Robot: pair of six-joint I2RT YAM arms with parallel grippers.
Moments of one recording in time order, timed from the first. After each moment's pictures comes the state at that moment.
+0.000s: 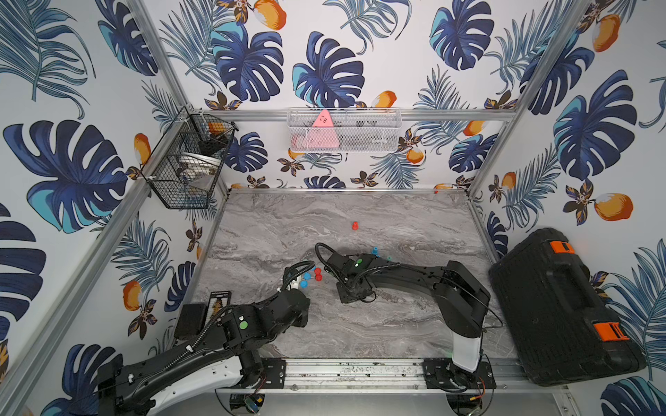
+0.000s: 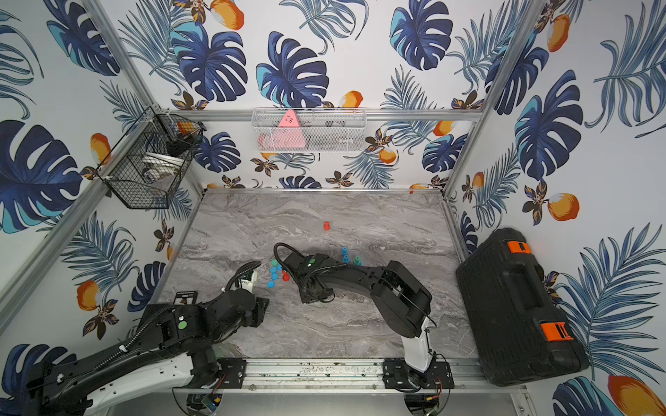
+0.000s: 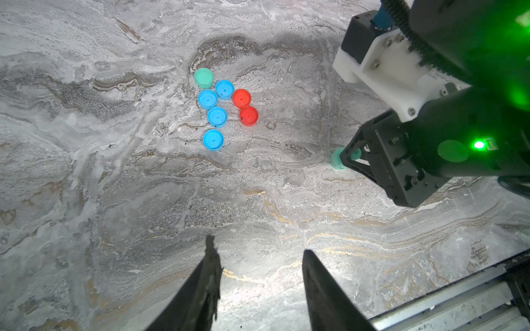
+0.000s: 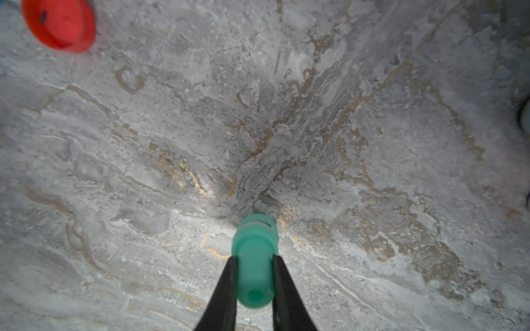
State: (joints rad) left arm -0.97 0.72 0.65 -0.83 -0.42 -0.76; right arm 1.00 1.93 1.37 -0.87 0.15 0.69
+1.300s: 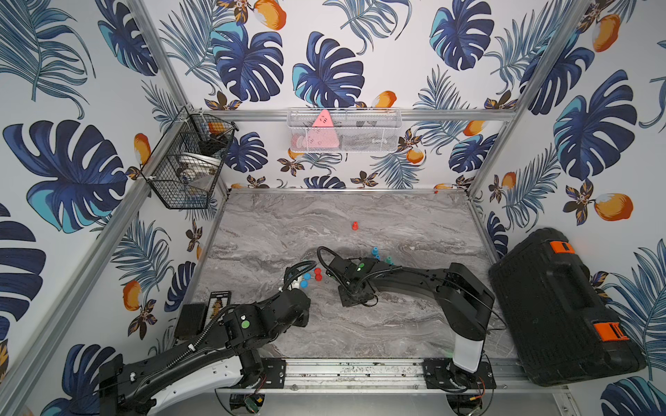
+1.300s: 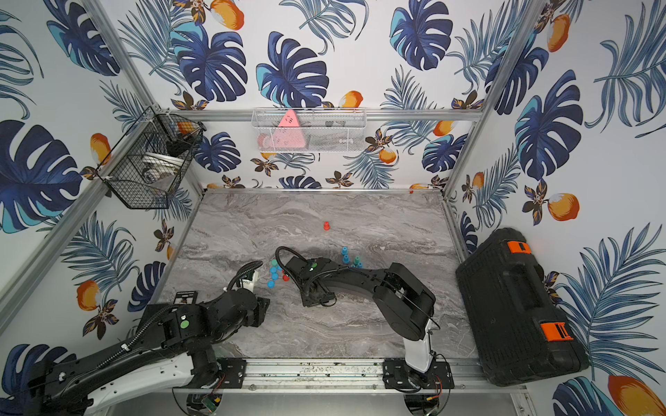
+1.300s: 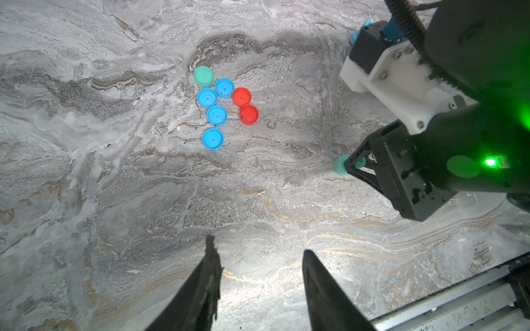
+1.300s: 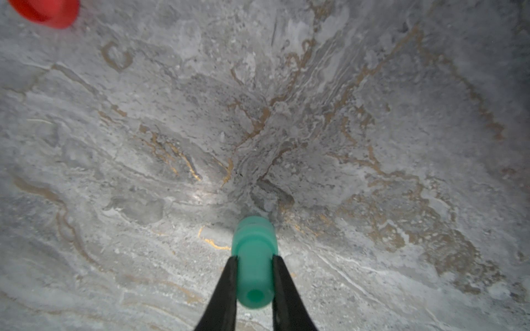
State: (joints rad) left arm -0.97 0.74 0.65 -0.82 -0.42 -0.76; right arm 1.01 1.90 1.31 -0.83 0.14 0.72
